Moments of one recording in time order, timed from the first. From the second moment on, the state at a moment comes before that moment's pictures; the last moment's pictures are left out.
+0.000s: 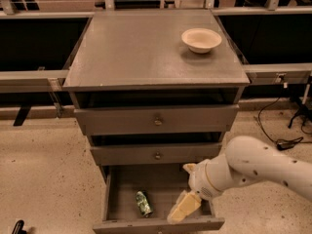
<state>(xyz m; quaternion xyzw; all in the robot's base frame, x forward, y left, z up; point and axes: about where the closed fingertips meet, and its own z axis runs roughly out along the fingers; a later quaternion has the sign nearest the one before) 0.413 -0.074 0.610 -0.52 0.79 0.24 0.21</state>
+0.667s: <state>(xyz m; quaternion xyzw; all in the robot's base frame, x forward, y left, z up) 0.418 -0.047 0.512 -0.46 0.79 0.27 0.31</state>
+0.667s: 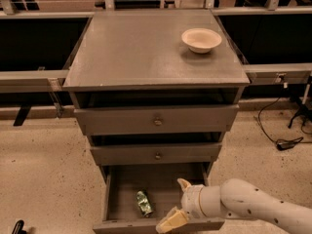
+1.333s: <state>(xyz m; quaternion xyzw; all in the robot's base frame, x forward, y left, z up) 0.453 -0.011 0.469 -0.47 0.78 0.24 0.32</state>
